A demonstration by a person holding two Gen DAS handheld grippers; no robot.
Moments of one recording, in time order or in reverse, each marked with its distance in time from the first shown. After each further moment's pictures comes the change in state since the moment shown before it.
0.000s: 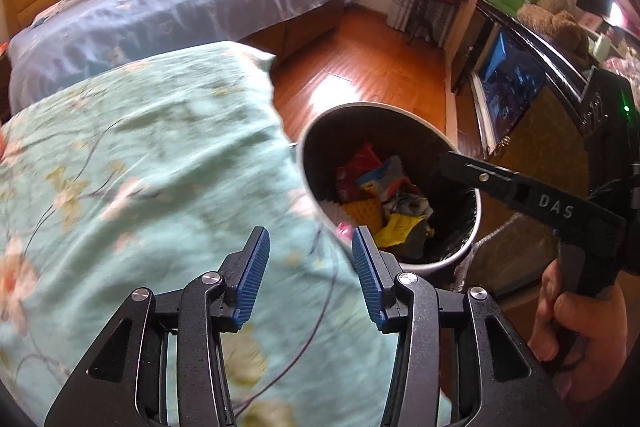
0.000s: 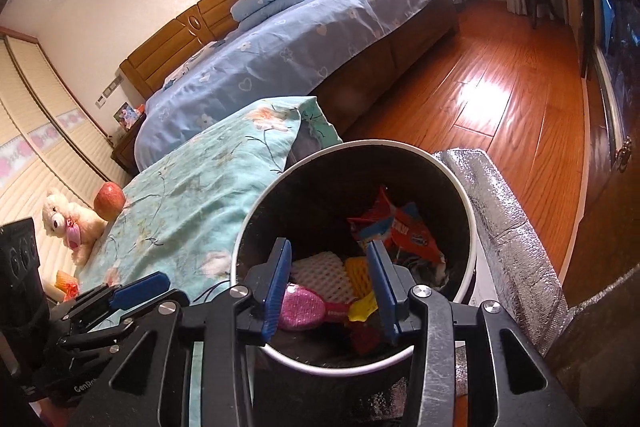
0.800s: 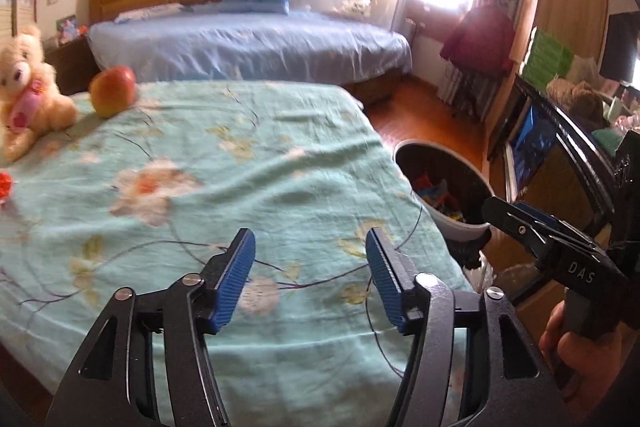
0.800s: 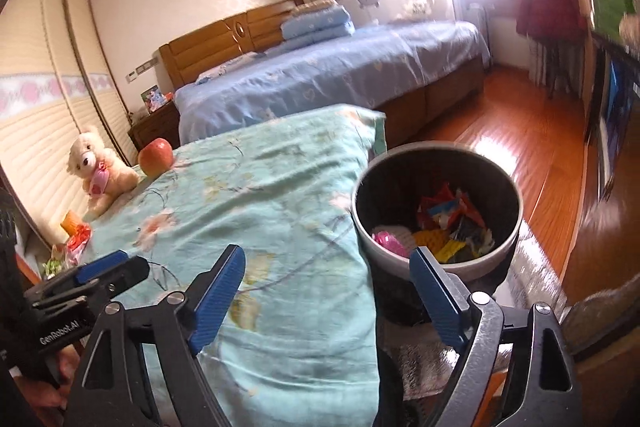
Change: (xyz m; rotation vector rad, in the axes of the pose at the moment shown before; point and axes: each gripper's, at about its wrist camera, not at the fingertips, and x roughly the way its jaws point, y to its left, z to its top) left arm -0.135 0.071 -0.099 -0.164 -0.261 0.143; right arm -0.063 0.121 -0.085 -0.219 -0.166 -0.026
